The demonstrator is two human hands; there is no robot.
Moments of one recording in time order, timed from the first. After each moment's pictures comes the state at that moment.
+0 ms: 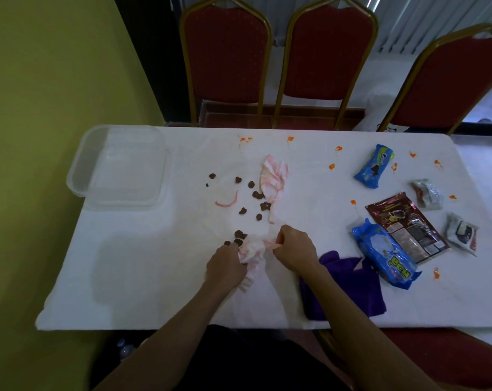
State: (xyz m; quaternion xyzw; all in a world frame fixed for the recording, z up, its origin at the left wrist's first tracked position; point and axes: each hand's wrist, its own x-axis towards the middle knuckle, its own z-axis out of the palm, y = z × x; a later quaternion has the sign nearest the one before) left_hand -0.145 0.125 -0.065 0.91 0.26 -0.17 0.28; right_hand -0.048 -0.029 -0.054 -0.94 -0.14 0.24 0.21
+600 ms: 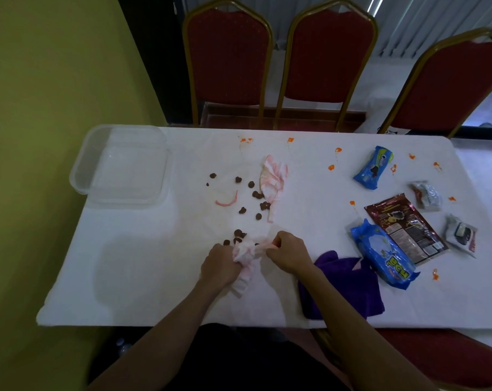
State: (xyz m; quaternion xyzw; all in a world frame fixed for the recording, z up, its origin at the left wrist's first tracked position) left_hand -0.150 0.135 -0.067 0.88 0.29 -0.18 0.32; right_hand -0.057 -0.028 -0.061 -0.91 -0.11 0.29 0.27
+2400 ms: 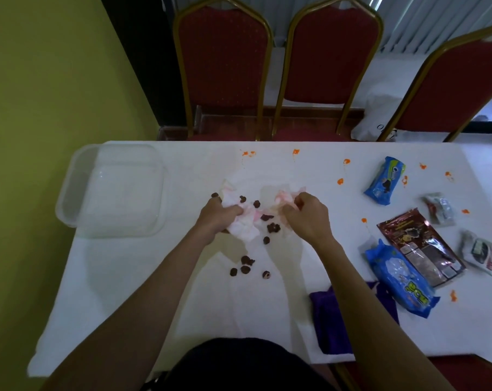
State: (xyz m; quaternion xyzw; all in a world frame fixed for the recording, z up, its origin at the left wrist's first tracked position) left_hand -0.009 0.231 -0.018 0.73 0.35 -0.14 0.57; right_hand 0.050 0.023 0.005 -0.93 -0.05 0.15 0.33
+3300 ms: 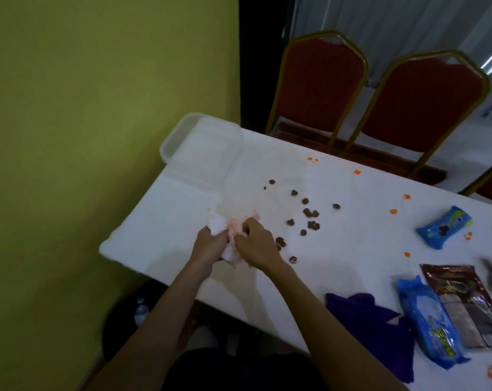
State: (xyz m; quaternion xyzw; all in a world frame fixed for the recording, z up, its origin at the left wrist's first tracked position) left_hand -0.206 0.191 0.003 0.56 0.56 0.07 0.61; right_hand -0.122 0.100 0.019 -0.82 -0.28 0.35 0.37
